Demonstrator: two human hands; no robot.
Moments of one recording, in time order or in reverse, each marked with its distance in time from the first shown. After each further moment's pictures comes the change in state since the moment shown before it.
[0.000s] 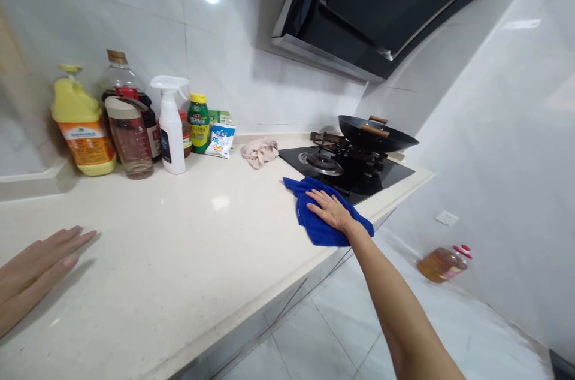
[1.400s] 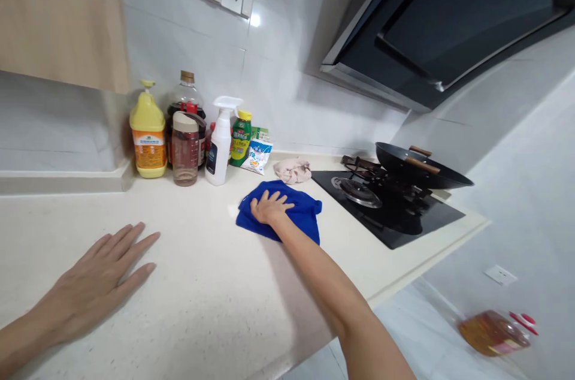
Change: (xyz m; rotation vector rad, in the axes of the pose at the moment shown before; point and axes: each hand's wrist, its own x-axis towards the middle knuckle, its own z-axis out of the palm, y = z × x) left_hand 0.001 0.041 -0.004 0.080 0.040 -0.064; right_hand 0.117 -0.288 0.007 -0.039 -0.088 0.242
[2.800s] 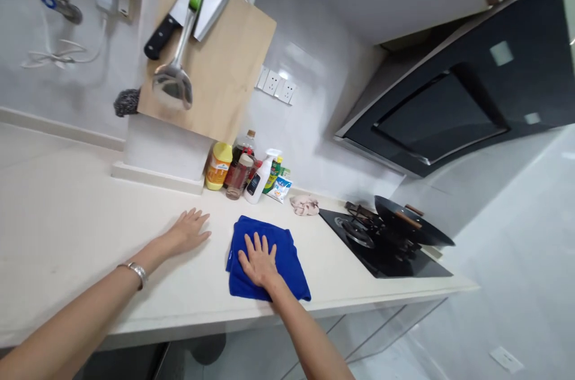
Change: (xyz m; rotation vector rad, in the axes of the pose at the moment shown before) left_hand -0.026 -0.009 -0.062 -0.132 -0.020 -0.075; right_hand -0.219 -0.059 0.018 -0.060 -0.003 -0.502
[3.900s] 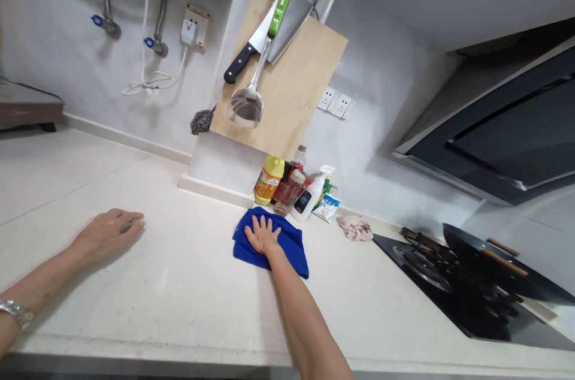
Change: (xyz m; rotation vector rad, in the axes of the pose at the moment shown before) left_hand -0.141 -0.226 -0.077 -0.061 0.173 -0.559; right_hand 0.141 -0.148 -0.007 0.029 -0.026 -0.031
